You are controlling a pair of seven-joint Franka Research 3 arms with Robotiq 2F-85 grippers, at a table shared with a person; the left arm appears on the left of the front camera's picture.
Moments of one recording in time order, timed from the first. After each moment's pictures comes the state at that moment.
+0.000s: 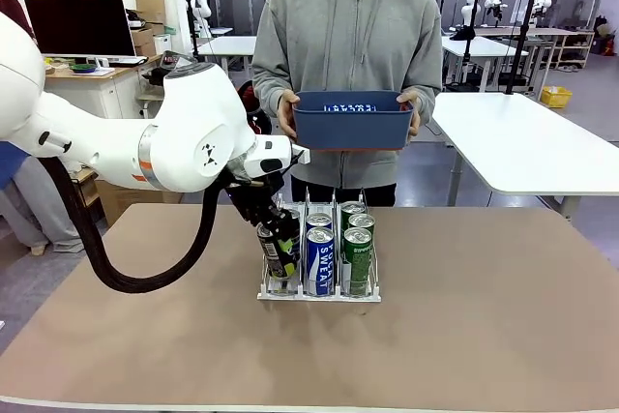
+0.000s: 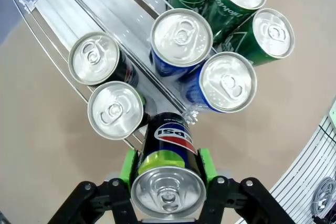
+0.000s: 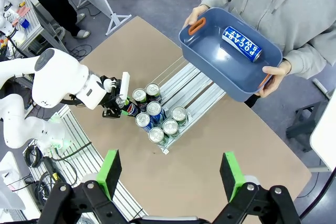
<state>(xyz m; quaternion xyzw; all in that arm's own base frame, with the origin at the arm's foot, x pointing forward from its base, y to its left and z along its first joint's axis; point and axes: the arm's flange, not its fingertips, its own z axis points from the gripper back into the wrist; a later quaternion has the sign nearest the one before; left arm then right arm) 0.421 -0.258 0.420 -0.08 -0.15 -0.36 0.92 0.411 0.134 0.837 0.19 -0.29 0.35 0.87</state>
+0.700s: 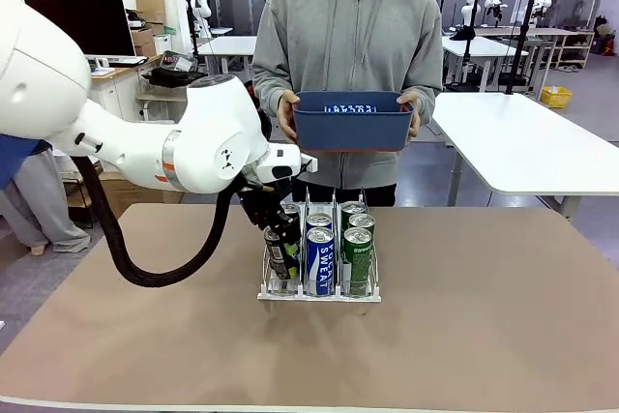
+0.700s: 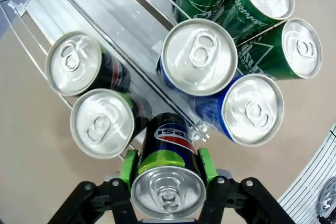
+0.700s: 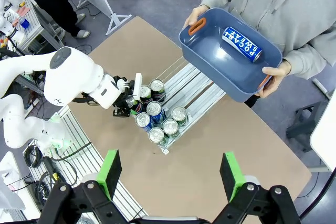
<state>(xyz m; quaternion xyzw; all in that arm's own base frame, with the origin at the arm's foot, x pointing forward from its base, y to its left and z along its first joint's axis) 0.450 -0.274 0.395 -0.07 -0.13 -0.38 0.91 0.411 0.134 0.837 0.19 -0.29 0.35 0.87</state>
